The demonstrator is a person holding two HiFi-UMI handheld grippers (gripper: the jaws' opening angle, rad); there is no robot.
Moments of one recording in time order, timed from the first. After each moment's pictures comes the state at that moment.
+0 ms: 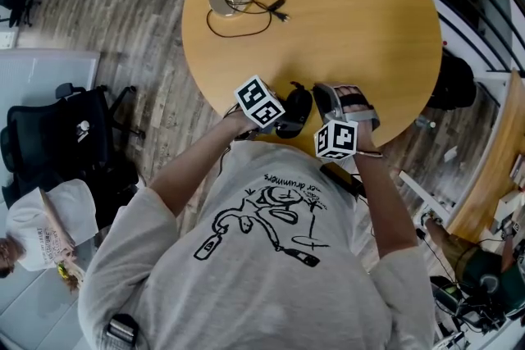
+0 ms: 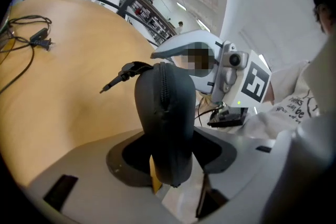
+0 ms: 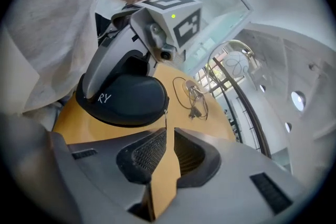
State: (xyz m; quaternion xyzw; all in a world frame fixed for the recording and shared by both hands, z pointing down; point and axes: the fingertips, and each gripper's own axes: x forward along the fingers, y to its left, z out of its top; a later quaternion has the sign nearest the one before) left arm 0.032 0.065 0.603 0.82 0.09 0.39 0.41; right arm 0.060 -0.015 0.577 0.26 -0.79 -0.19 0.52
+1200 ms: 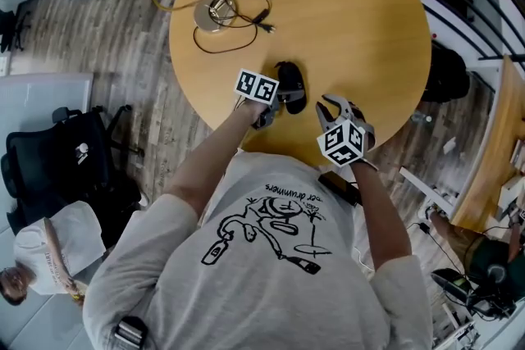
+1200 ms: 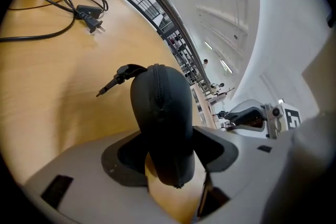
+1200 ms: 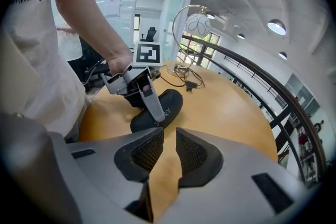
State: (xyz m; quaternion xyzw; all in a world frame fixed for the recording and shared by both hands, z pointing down) left arm 0.067 -0.053 0.681 0.81 -0.08 0.25 0.52; right arm 0.103 -0.004 0.604 0.36 -0.81 0.08 0.45
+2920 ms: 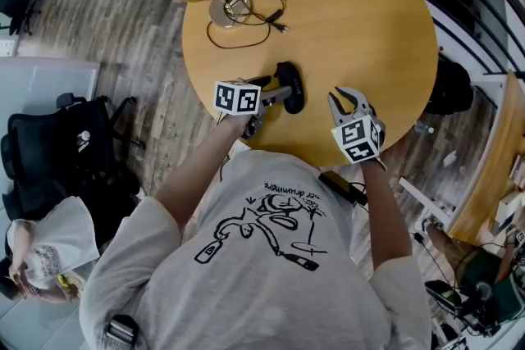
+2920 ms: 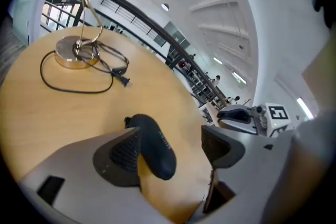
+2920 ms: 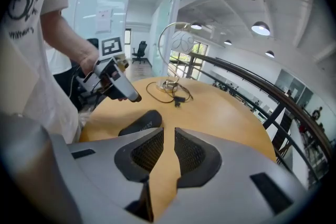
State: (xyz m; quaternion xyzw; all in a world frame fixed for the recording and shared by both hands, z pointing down) left arm -0.011 -0.072 0.604 0.83 -0.23 0.20 0.46; right arm 0.111 -0.030 0.558 0.41 -0.83 0.08 0.38
